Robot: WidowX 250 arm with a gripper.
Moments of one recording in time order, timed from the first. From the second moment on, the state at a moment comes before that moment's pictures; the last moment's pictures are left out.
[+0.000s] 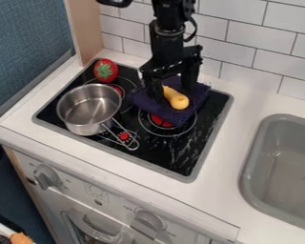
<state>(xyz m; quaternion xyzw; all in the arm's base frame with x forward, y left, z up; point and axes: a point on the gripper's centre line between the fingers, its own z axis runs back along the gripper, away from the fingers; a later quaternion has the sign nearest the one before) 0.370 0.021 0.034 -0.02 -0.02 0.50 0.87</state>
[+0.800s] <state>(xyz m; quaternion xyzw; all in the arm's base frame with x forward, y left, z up) 0.380 0.020 0.026 -0.02 -0.02 0.50 0.86</state>
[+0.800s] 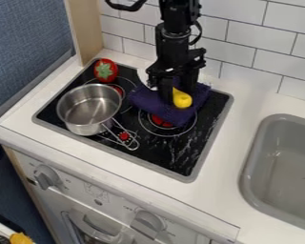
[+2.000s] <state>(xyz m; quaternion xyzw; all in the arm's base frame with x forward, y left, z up) 0.372 0.015 0.075 0.01 -0.08 0.34 0.94</state>
